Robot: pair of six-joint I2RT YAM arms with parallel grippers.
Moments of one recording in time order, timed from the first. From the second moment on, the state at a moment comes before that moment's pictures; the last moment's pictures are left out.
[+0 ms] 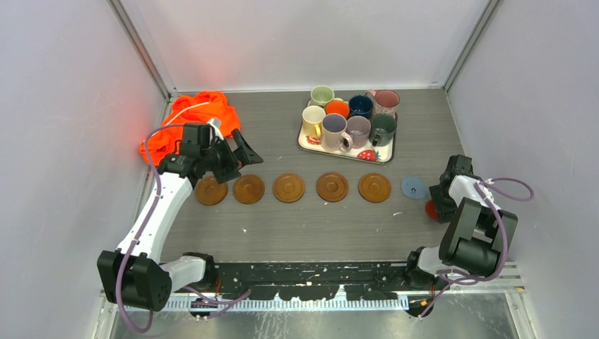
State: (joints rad) left arm -0.17 1.16 1.05 -0.68 0.38 -0.68; right arm -0.42 1.37 0.68 -0.60 0.33 1.03
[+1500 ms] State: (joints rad) left arm -0.17 1.16 1.06 -0.71 0.30 -0.66; right arm -0.31 1.47 0.82 -0.62 0.33 1.06
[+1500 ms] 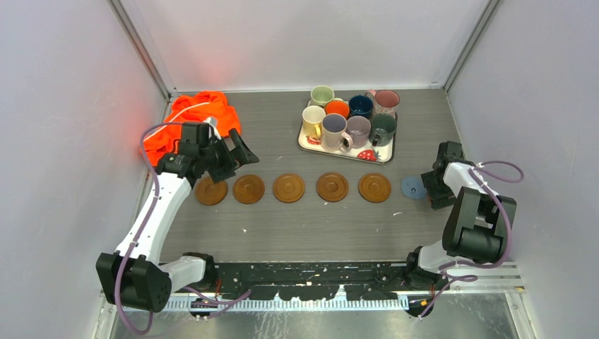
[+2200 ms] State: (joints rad) left arm -0.17 1.12 1.11 -0.75 0.23 -0.65; right arm -0.30 1.52 0.82 -0.54 0.32 1.07
